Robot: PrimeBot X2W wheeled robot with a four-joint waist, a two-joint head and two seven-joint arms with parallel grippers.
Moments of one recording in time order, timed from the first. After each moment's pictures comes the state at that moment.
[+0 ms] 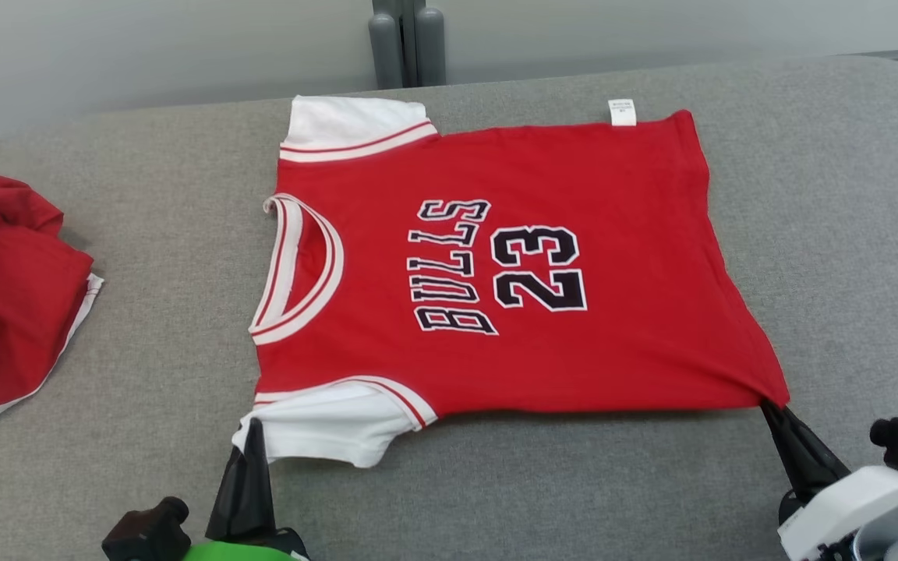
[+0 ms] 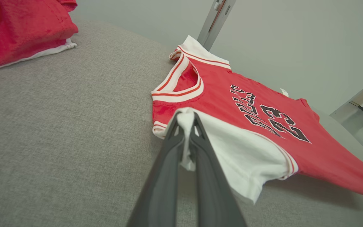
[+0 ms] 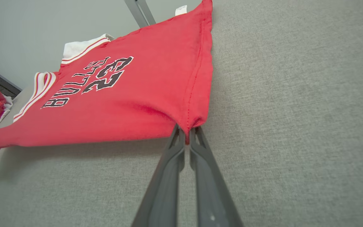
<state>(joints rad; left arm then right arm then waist) 0.10 0.05 -0.18 0.11 -0.52 0.02 -0.26 -0.07 -0.49 0.38 0.32 0.86 0.13 -0.26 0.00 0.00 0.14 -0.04</state>
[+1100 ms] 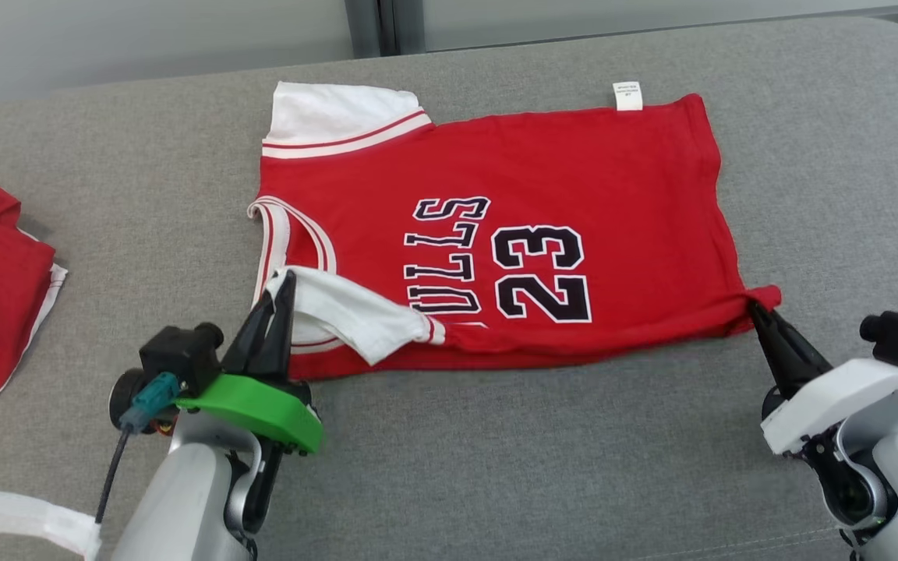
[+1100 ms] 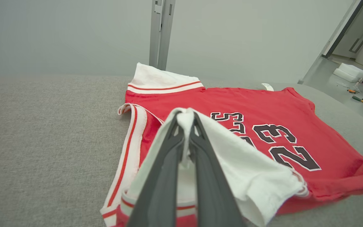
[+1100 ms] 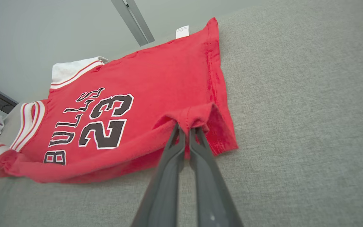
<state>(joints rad) -0.30 0.13 -0.28 0.35 -0.40 -0.10 -0.21 -0.23 -0.43 0.31 0.32 0.83 0.13 -0.11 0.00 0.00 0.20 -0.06</state>
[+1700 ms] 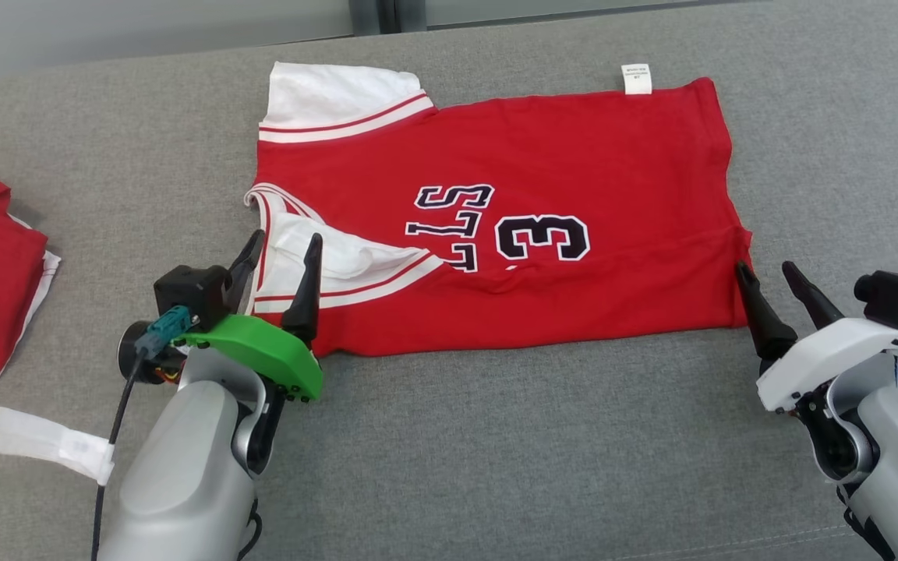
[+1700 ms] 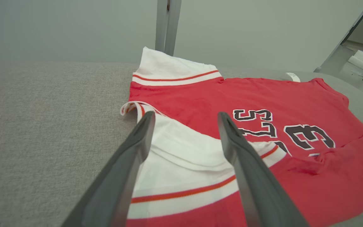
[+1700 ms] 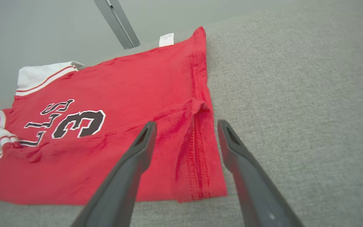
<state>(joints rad) -0.56 0.10 -0.32 0.71 -0.43 -0.13 -0.26 -0.43 -0.42 0.40 0.56 0.82 0.13 -0.21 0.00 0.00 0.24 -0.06</state>
